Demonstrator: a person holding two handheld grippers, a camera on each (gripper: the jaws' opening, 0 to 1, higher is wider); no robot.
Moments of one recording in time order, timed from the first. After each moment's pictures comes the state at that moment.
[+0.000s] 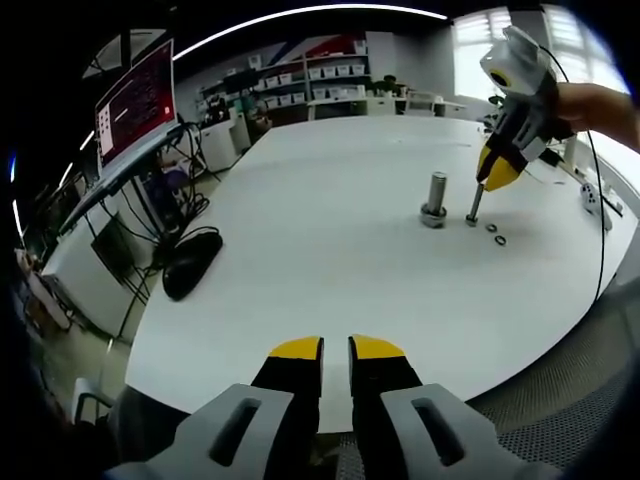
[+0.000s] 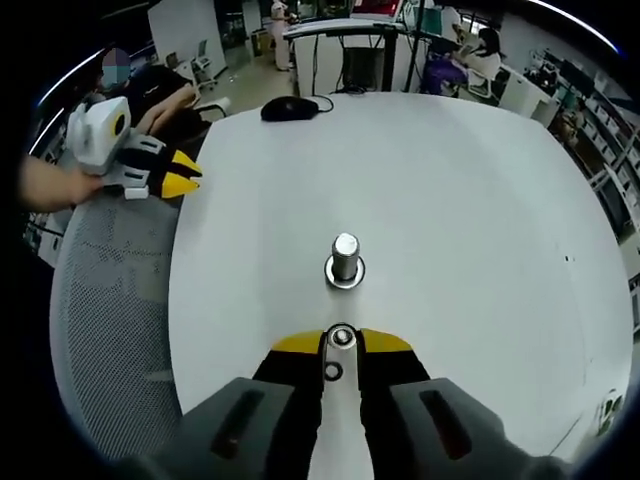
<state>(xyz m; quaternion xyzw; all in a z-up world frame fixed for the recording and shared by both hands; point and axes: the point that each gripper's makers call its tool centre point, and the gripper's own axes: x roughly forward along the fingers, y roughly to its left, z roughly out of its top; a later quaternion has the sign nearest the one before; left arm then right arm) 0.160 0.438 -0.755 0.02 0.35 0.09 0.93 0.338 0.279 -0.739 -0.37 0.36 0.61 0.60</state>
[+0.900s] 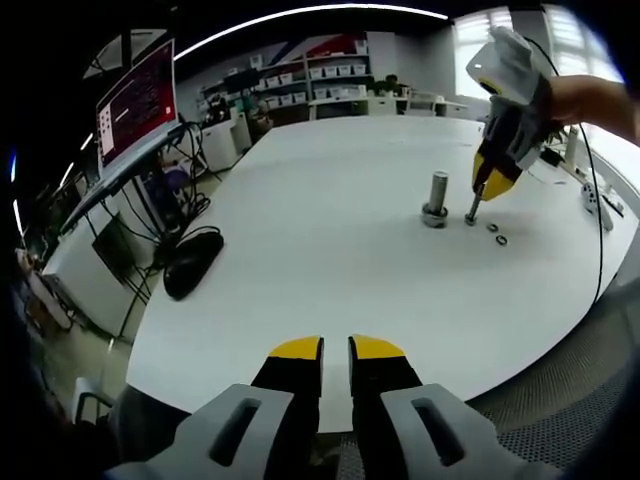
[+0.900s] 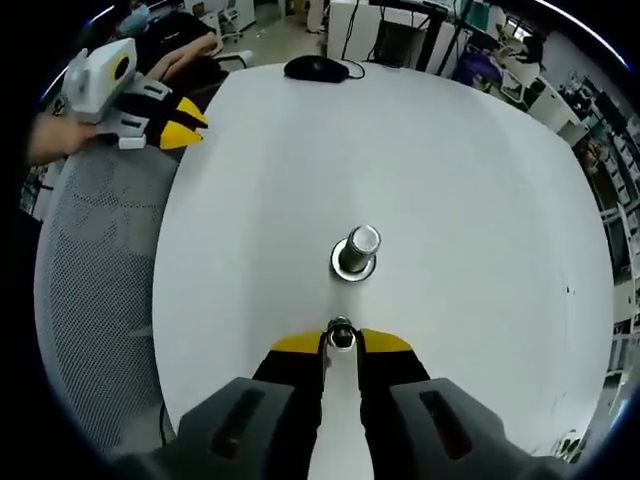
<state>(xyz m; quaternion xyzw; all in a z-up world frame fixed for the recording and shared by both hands) 0.160 0.438 -0.756 0.02 0.36 0.09 0.93 0.337 0.283 -0.767 -0.47 0.35 0.60 0.54</state>
